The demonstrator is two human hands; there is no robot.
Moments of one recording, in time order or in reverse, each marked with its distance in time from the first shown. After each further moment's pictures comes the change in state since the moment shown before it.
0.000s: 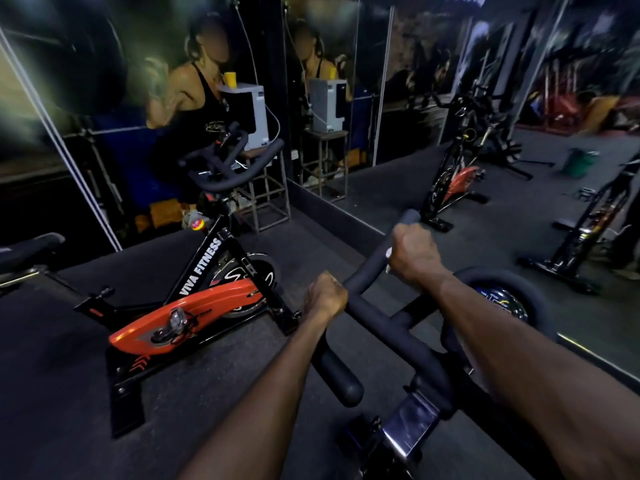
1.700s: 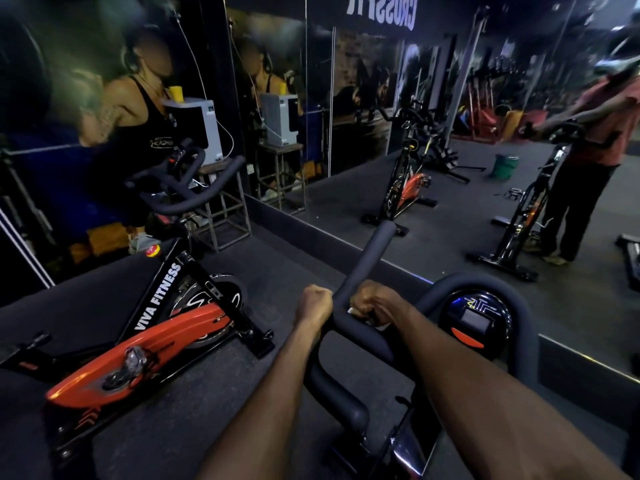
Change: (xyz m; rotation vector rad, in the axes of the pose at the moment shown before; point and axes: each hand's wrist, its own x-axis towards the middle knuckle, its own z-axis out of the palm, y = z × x) left_hand 0.057 -0.009 0.022 -0.318 -0.190 -0.041; right_hand -0.034 -0.020 0.045 0.920 -0.396 0.334
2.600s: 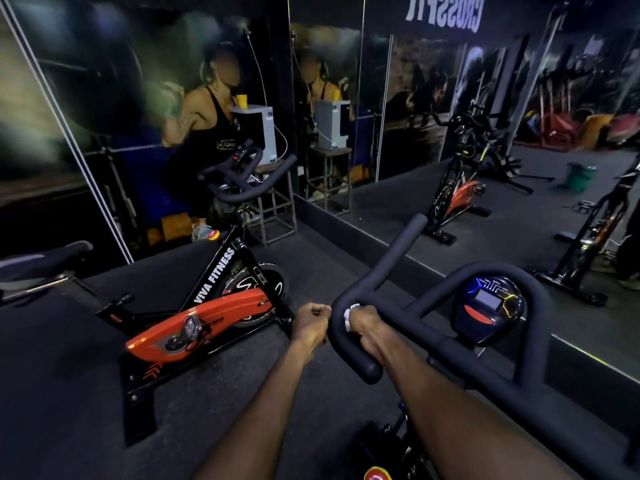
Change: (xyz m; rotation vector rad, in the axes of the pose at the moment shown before) left_hand -0.068 -0.081 -0.043 -0.214 0.169 -0.029; right_hand -0.056 -0.024 0.023 -0.268 -1.338 0.014
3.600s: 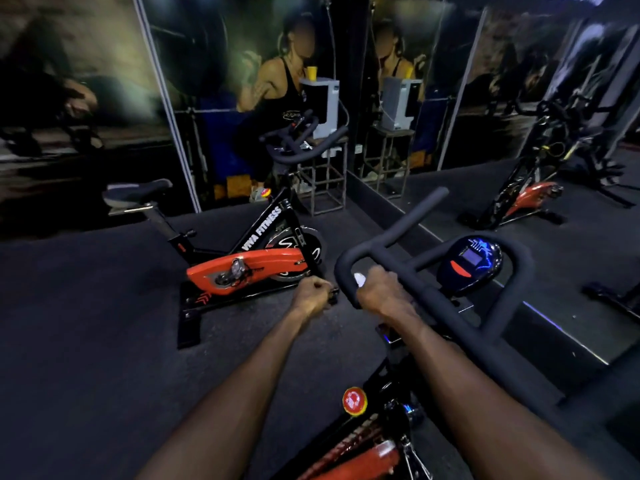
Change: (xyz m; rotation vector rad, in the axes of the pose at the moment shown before) left_hand -0.124 -0.011 -0.014 0.128 0.103 0.013; right_hand -0.009 0.047 0.104 -0.430 1.274 0.172
